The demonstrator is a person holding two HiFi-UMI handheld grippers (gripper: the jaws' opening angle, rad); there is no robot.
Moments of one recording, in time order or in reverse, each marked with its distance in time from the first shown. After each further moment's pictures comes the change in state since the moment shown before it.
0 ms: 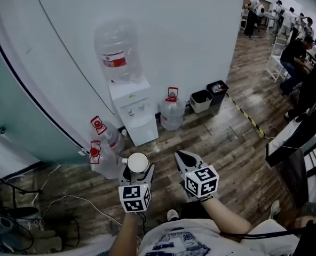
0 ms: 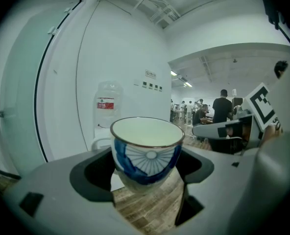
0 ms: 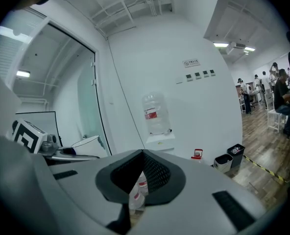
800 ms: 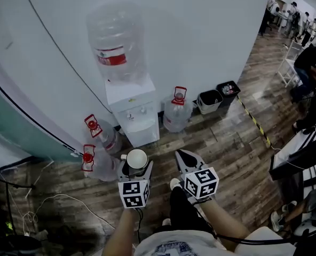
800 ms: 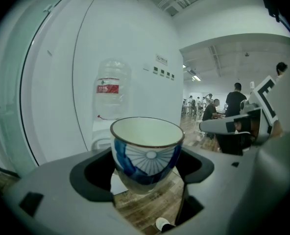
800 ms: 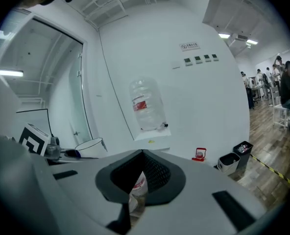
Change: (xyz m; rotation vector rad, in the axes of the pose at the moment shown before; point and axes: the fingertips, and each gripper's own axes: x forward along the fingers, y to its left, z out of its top) left arm 0.194 0.078 -0.022 -0.031 0.061 0.061; right arm 0.170 -0.108 -0.015 0.012 0.047 0.009
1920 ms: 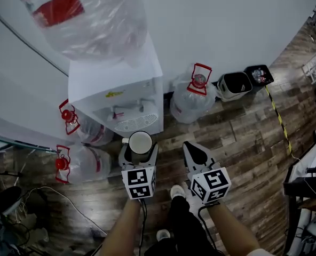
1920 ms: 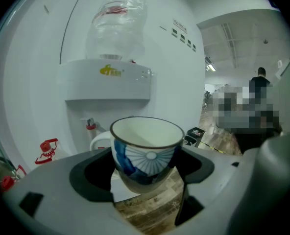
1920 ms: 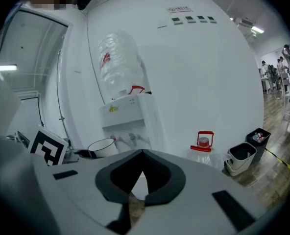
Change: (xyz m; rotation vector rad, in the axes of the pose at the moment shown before) left arm 0.357 0.098 -0.147 -0.049 0.079 0.118; right arm 0.279 -0.193 -0.149 -0.004 0.096 0.026
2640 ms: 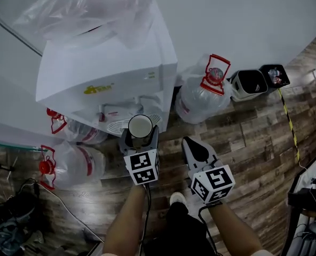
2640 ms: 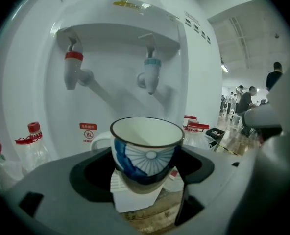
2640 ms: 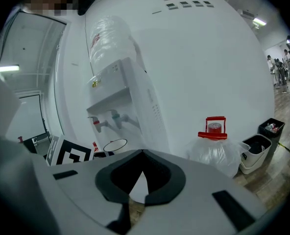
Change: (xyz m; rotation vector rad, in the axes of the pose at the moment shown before) left arm 0.149 0.052 -0.067 -0.072 -0.051 0.119; right arm 0.110 -0.045 -0.071 -0.002 0.013 0.055
